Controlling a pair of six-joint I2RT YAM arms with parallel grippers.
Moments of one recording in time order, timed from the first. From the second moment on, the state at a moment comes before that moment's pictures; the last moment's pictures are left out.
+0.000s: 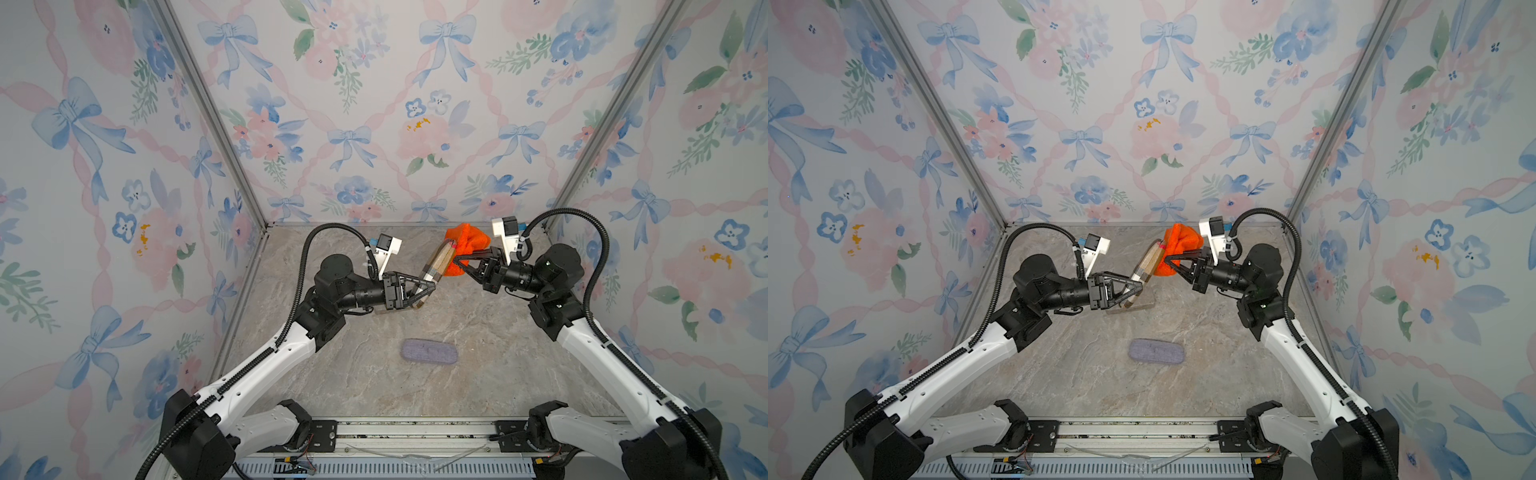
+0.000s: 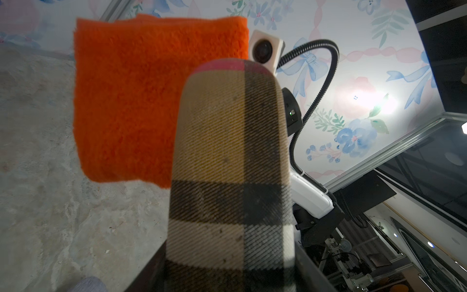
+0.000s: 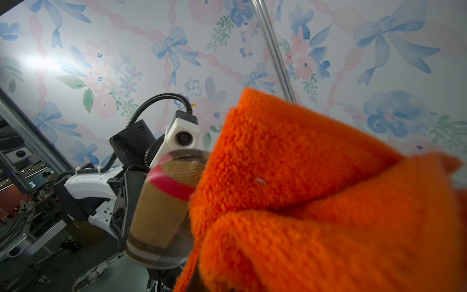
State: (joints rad) left arm -0.64 1.14 0.94 0.19 0.80 -0.85; right arm 0.28 1.16 0.96 0.33 -0.94 0.59
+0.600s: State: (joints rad) left arm -0.67 1.41 1.20 -0.15 0.55 -0.20; right arm 0.10 1.18 1.20 -0.36 -0.68 0.49
